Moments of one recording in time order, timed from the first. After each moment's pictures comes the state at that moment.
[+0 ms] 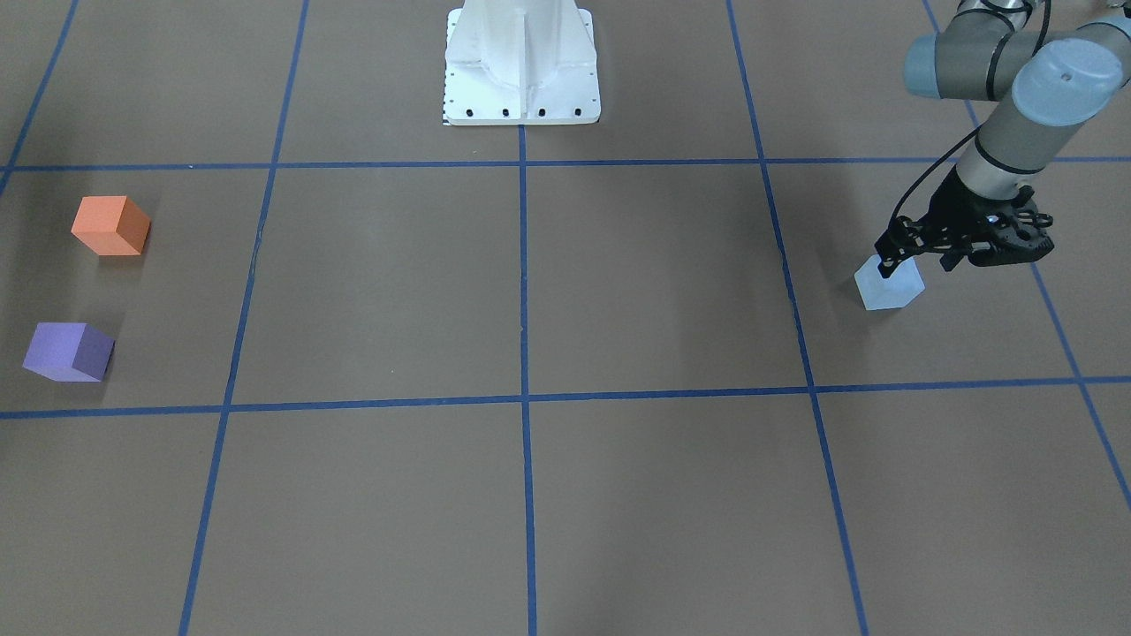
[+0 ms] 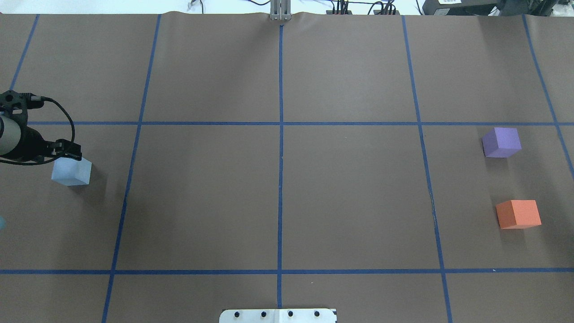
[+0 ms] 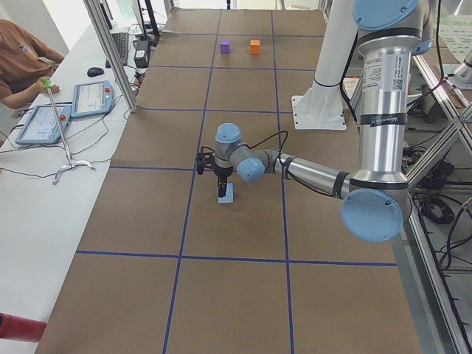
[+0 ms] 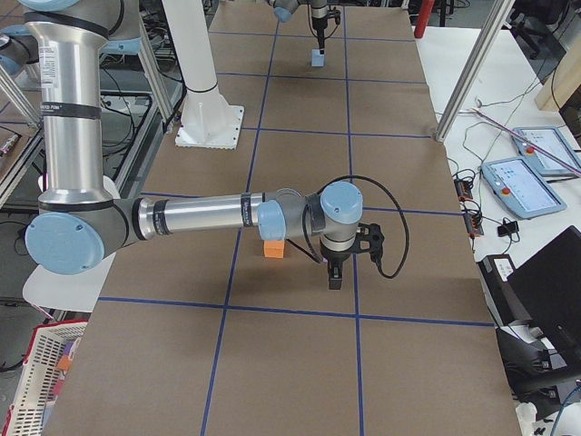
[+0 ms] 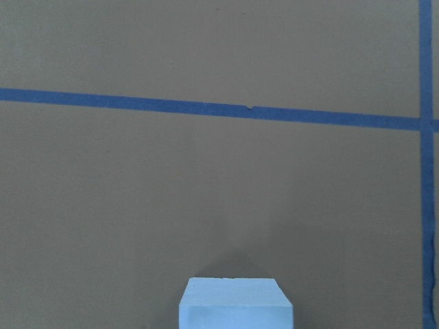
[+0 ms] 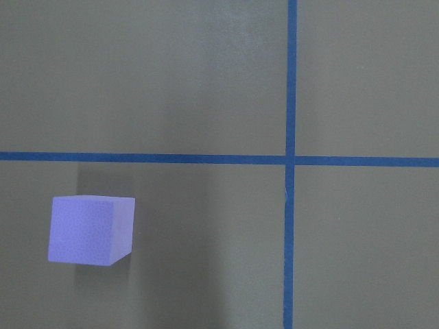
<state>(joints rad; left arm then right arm) -0.89 -1.55 -1.76 -2.06 -2.03 -0.97 1.50 -1.59 1.71 -1.53 2.38 0.15</state>
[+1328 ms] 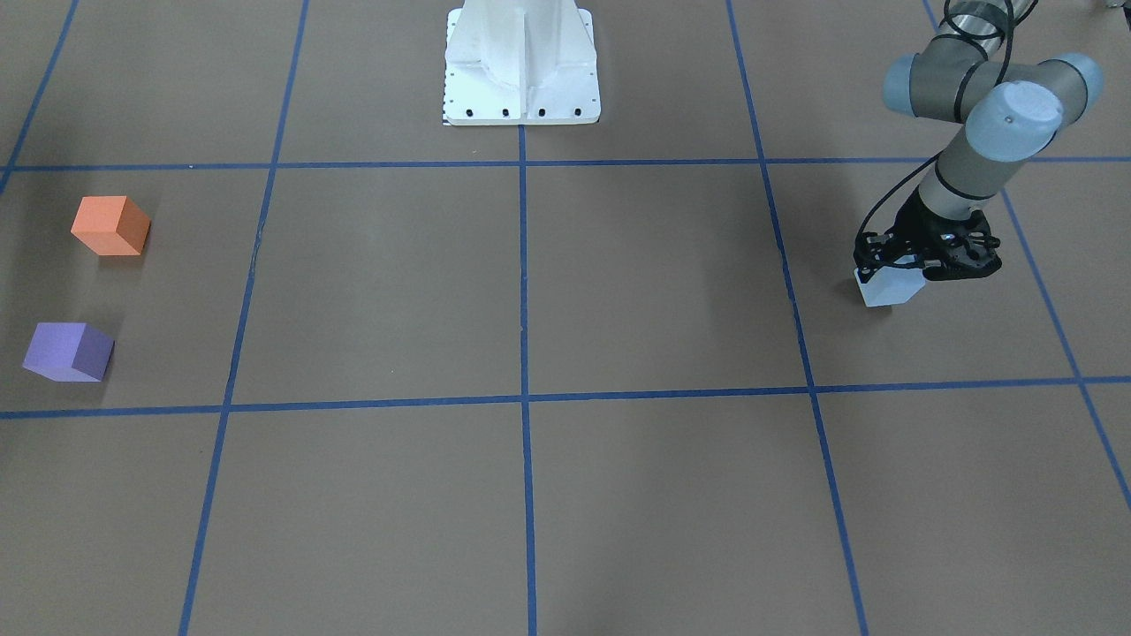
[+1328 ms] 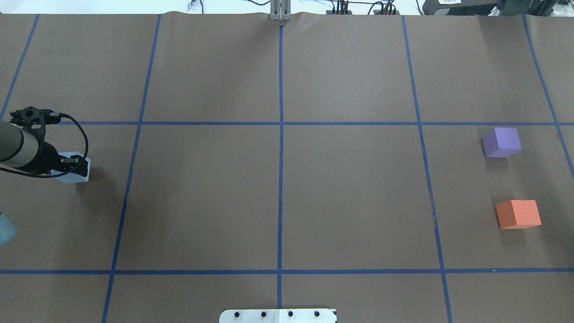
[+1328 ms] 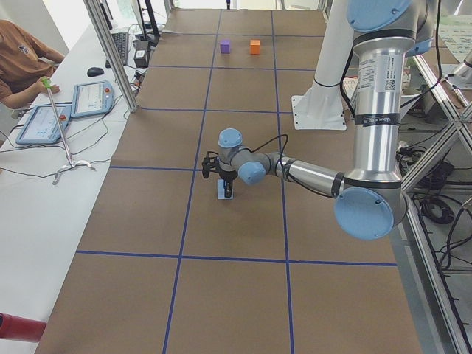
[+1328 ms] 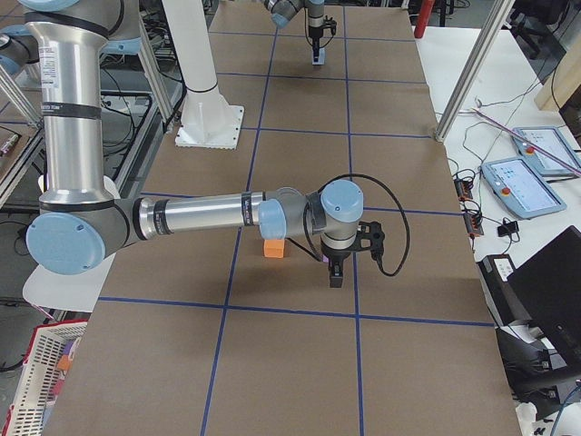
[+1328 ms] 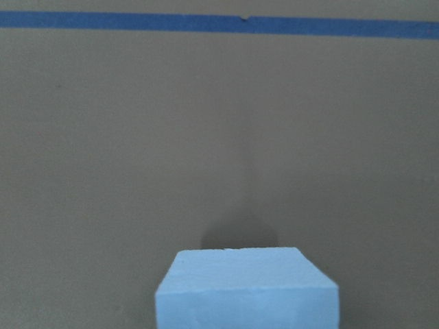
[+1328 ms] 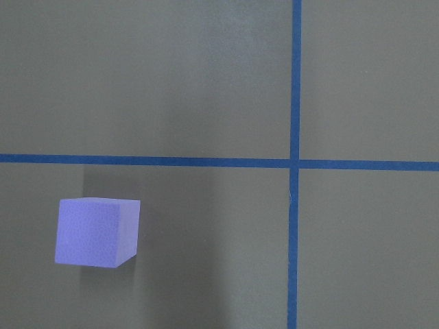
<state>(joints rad) -0.84 -1.59 -1.79 -1.96 -2.05 -0.98 1.50 -1.59 1.72 -1.53 2.39 0.16</state>
